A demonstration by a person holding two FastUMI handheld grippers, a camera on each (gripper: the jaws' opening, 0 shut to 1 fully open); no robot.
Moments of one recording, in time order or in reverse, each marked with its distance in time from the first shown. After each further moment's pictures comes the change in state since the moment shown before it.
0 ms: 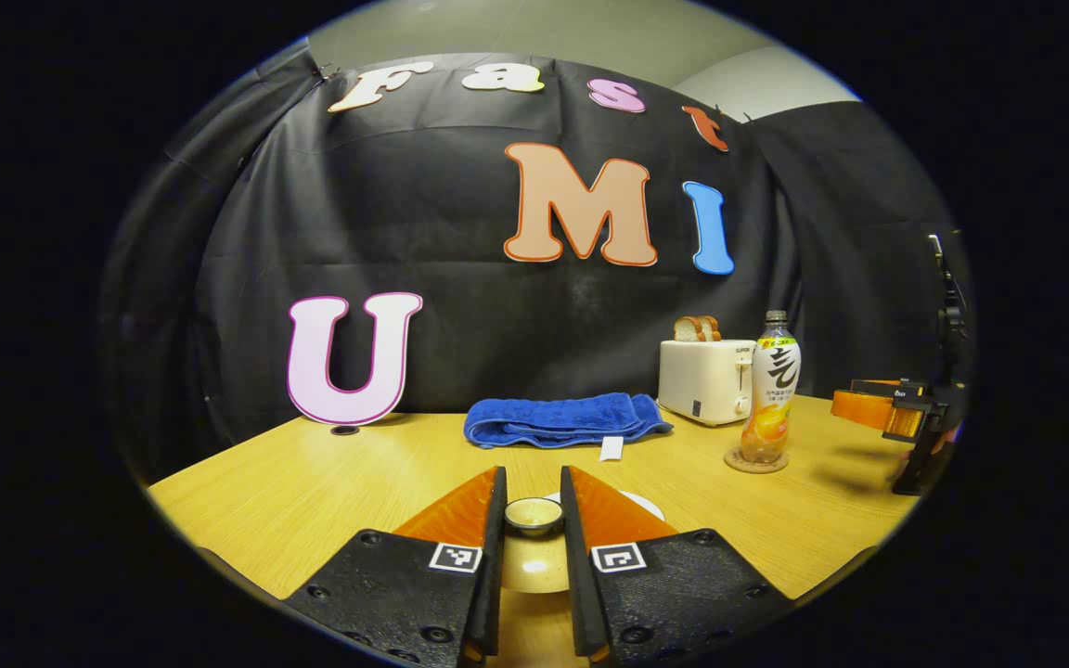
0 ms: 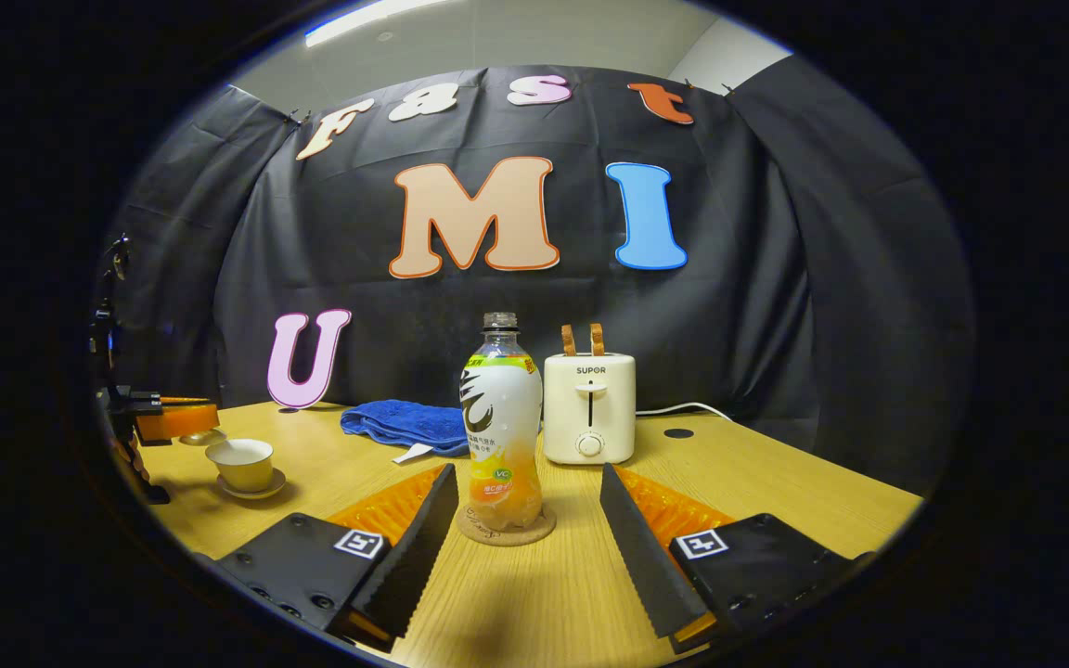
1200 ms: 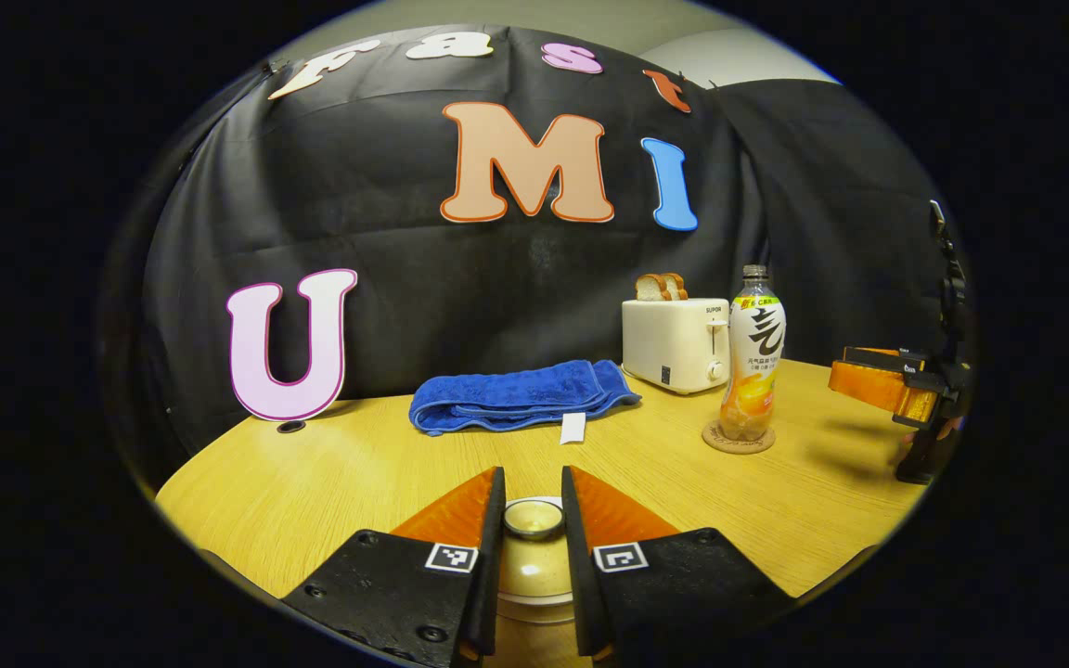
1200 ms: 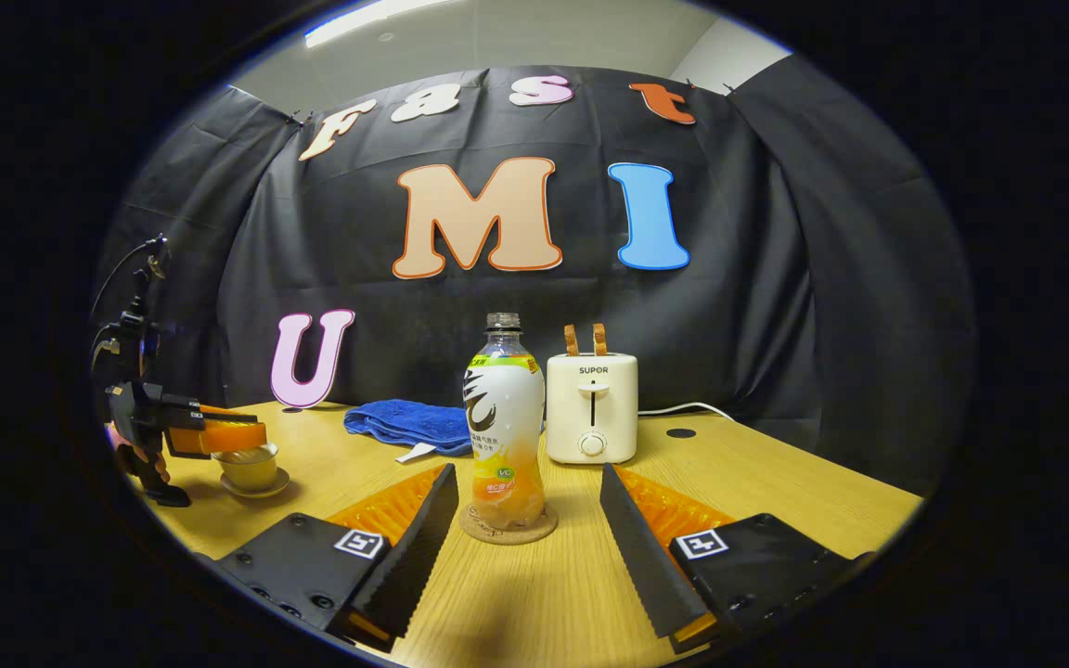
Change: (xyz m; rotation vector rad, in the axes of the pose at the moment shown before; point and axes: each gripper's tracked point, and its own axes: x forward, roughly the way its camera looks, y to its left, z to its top) left arm 0.038 -0.031 -0.020 0.061 0.139 -0.100; right arm -0.002 0.001 0.001 0.000 0.001 0.012
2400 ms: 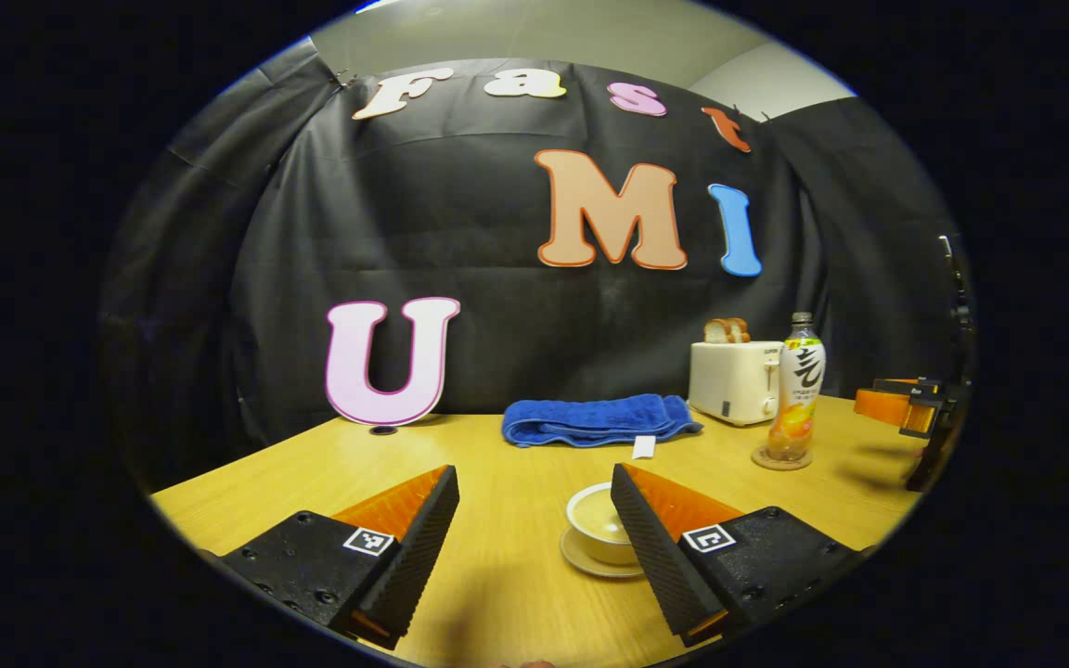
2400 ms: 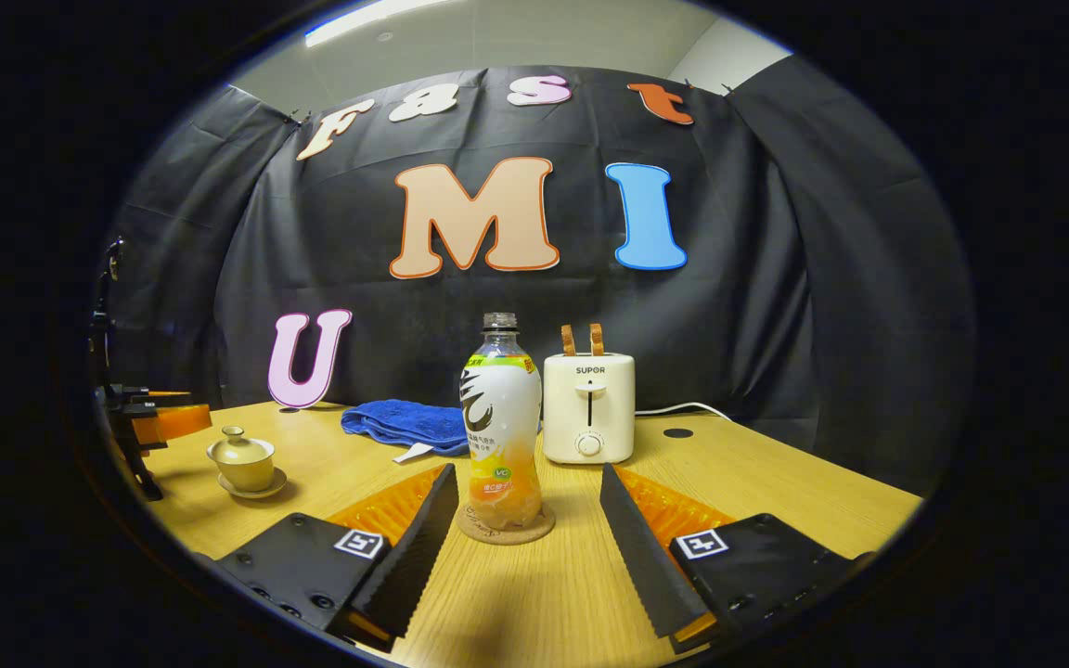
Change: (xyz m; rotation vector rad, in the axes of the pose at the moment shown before) left arm -0.079 0.073 0.008 -0.065 -0.139 0.284; right arm 0.001 -0.003 -0.001 -0.001 -0.001 -0.015
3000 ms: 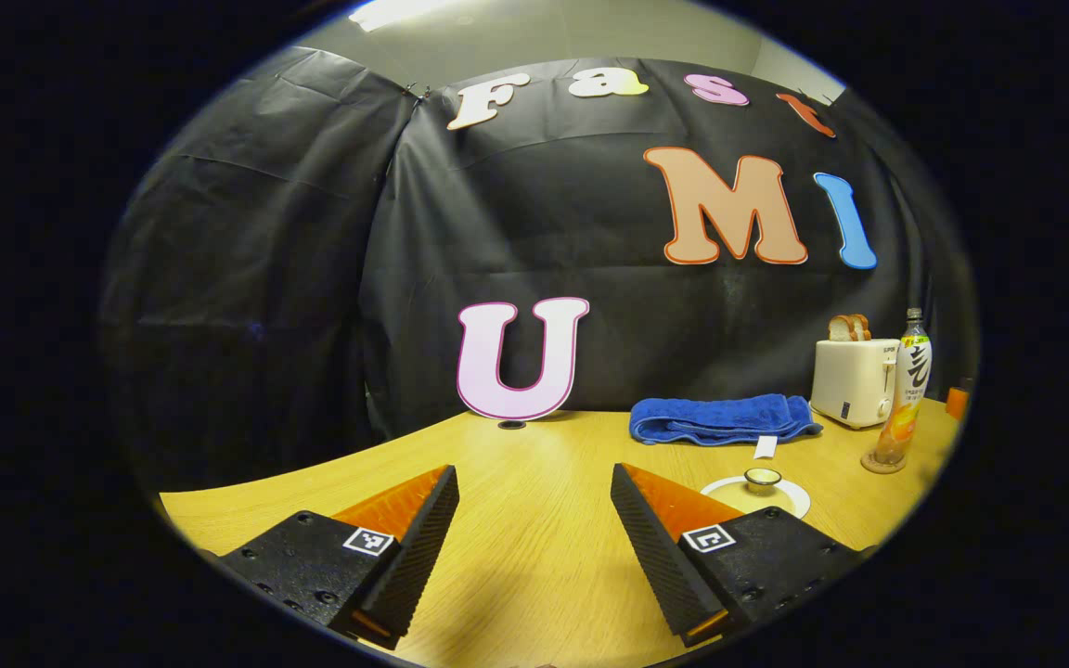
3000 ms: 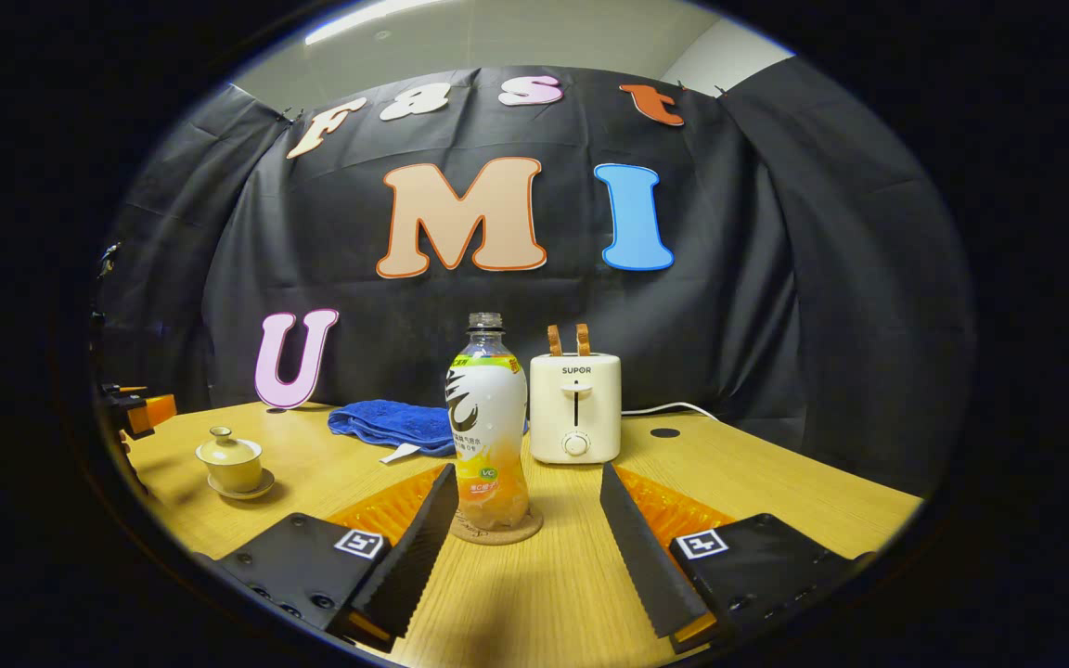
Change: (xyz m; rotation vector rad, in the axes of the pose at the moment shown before) left arm -0.023 0.065 0.000 0.011 0.010 0.355; right arm 0.000 -0.008 0.000 -0.002 -0.002 -0.046
